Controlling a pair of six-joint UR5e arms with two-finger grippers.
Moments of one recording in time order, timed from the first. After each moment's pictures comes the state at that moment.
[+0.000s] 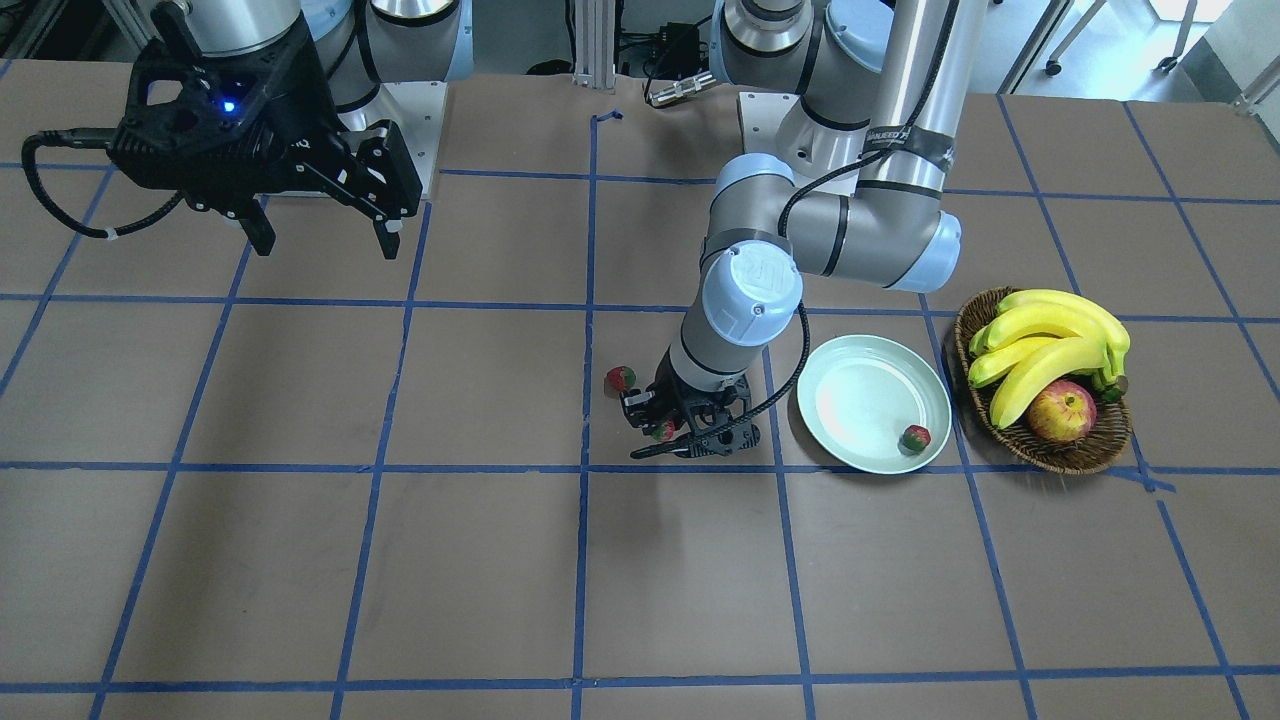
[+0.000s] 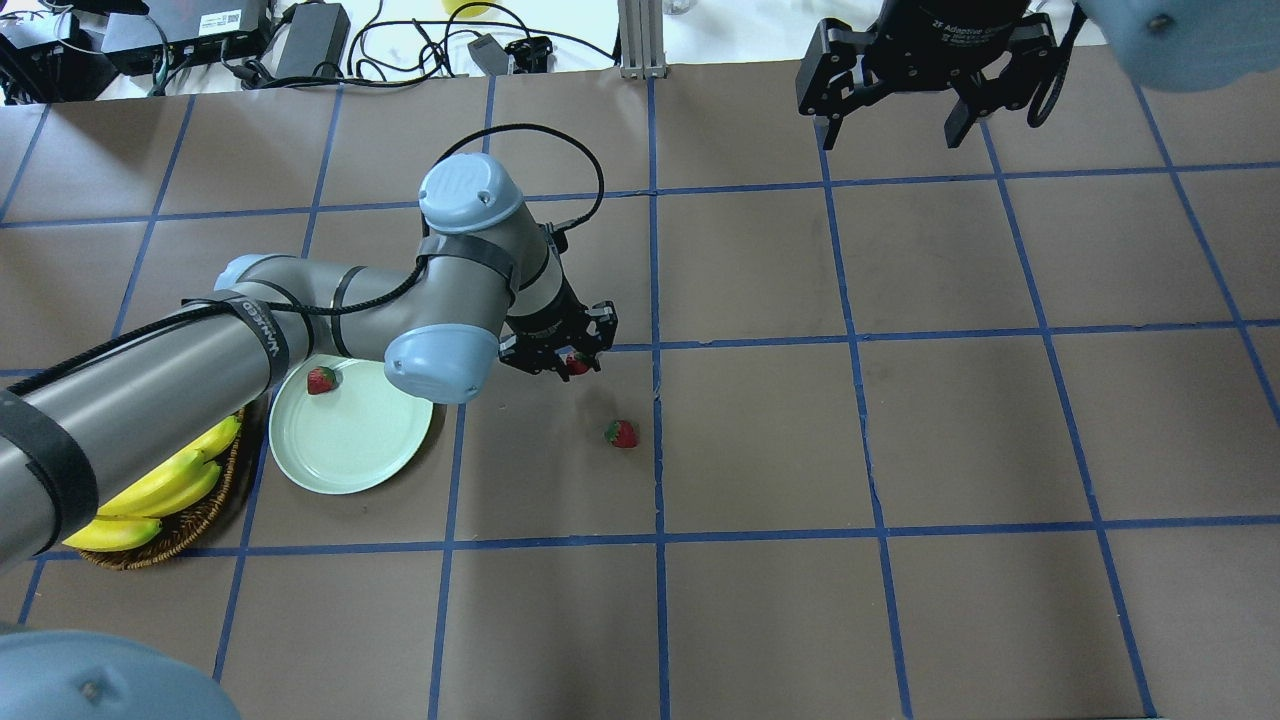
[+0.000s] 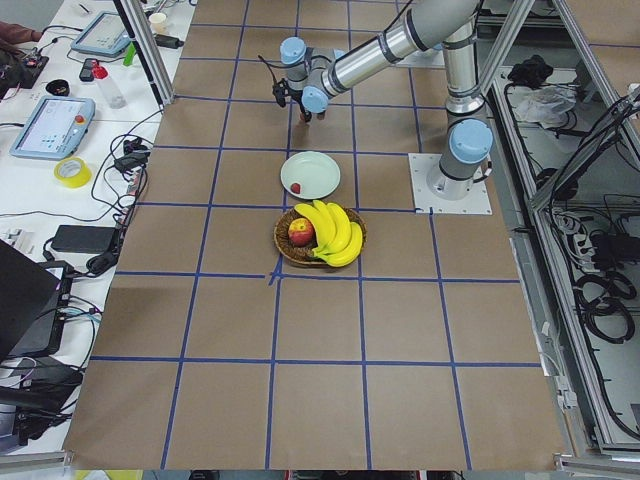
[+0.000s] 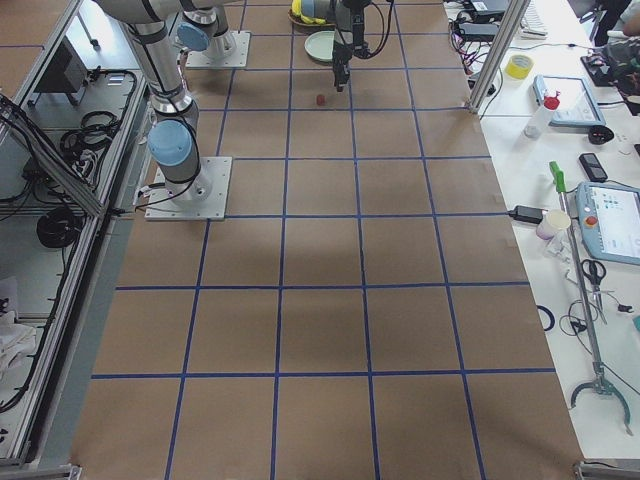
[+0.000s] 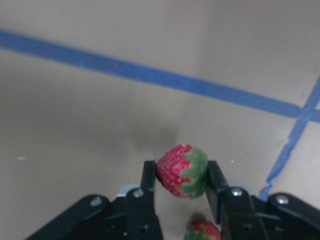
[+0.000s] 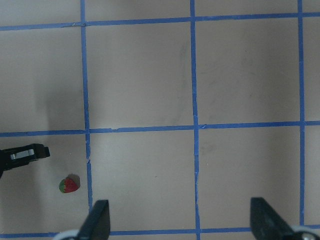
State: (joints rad) left arm -1.75 -1.95 -1.86 -0.92 1.41 -0.42; right arm 1.67 -1.51 1.39 -1.57 -1.57 0.13
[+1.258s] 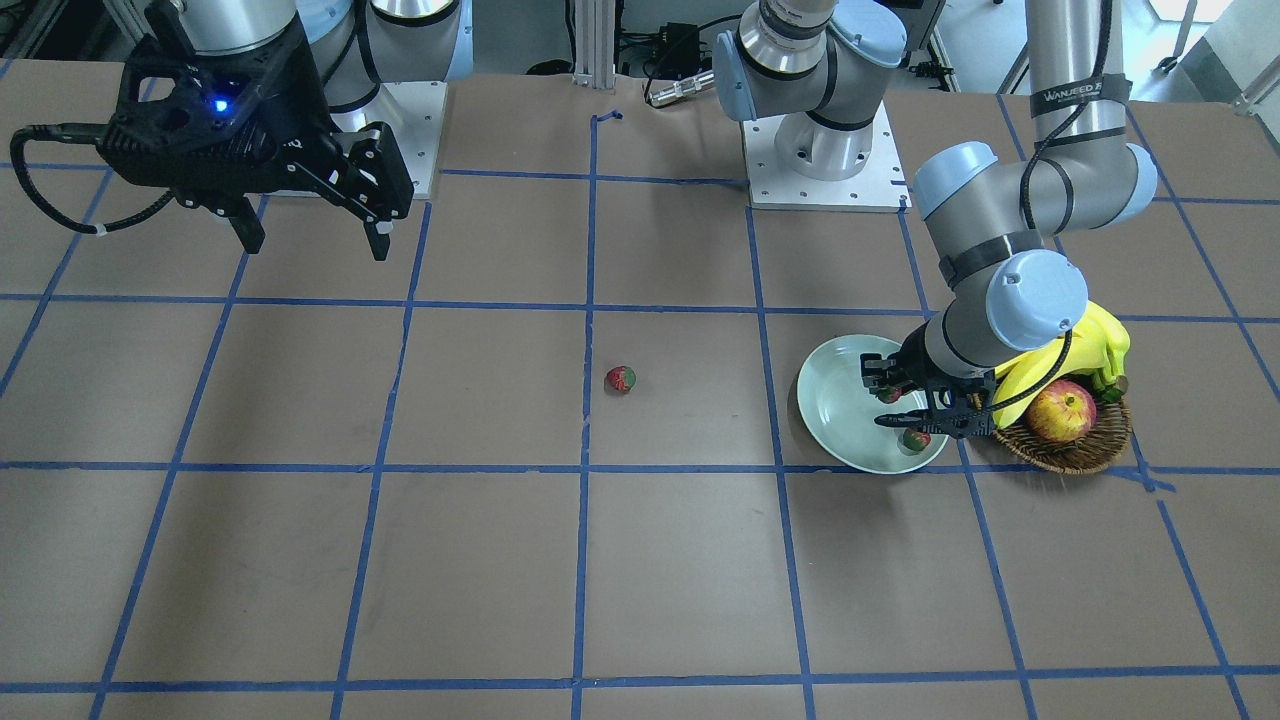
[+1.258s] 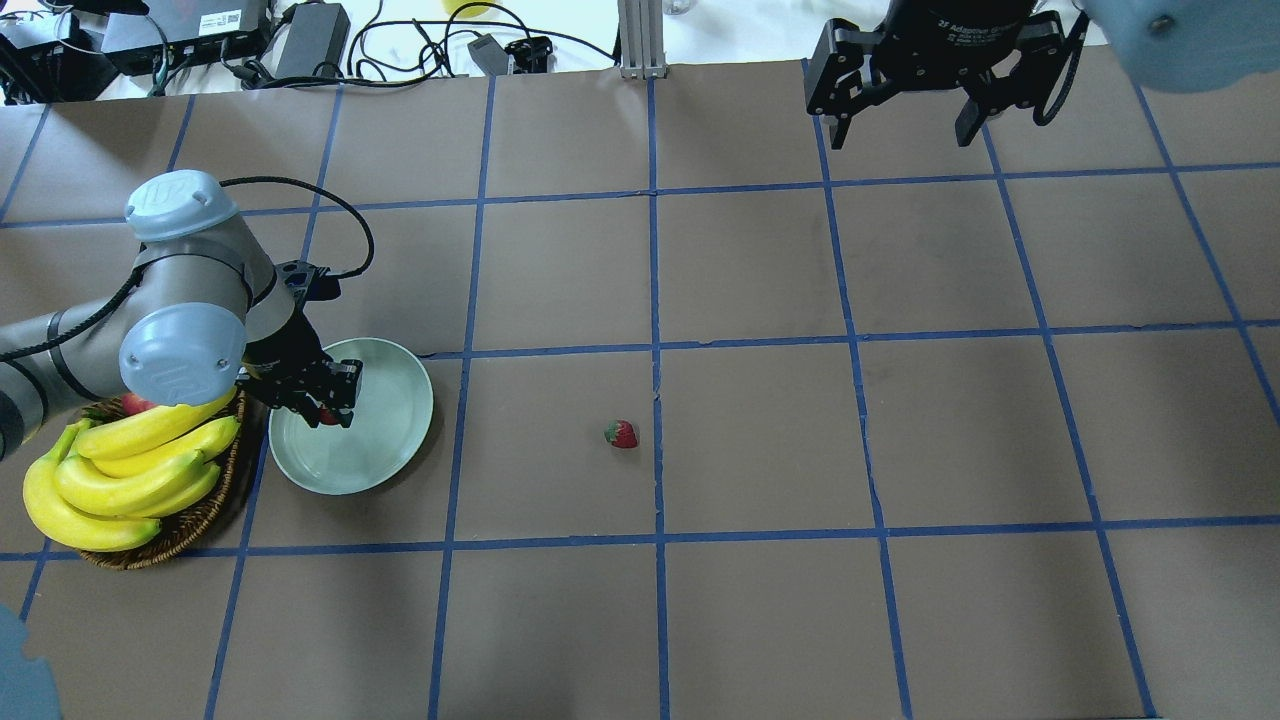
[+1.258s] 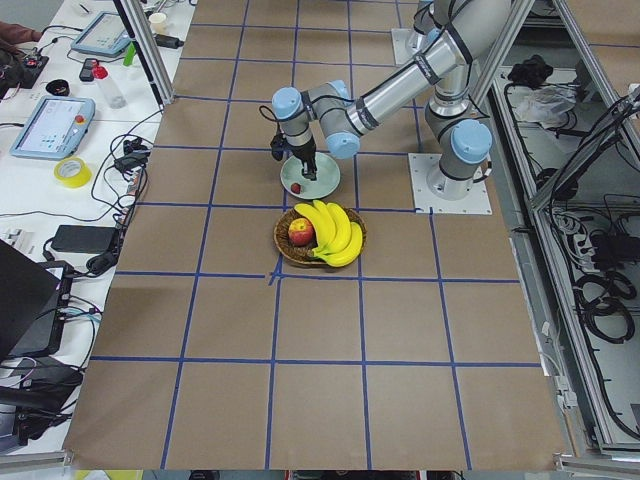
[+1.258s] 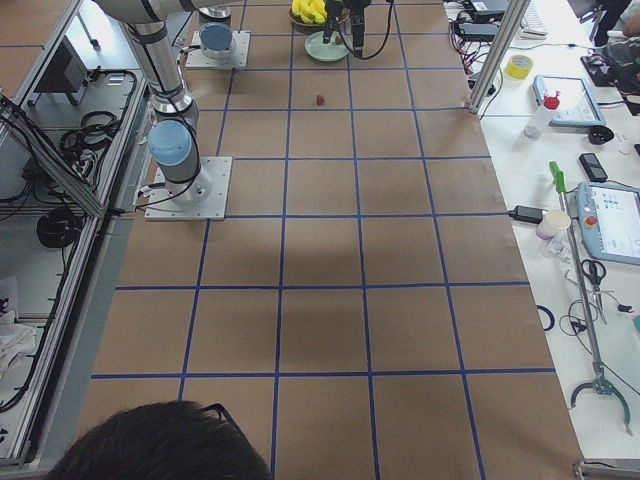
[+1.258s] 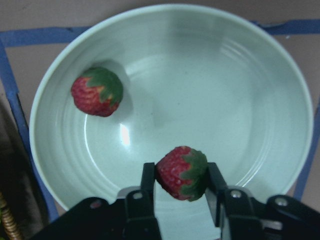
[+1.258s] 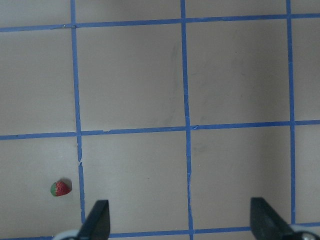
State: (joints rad) left arm -1.30 -1.83 -2.02 -1.10 1.65 0.28; right arm 1.67 -1.51 1.39 -1.57 -1.60 0.13
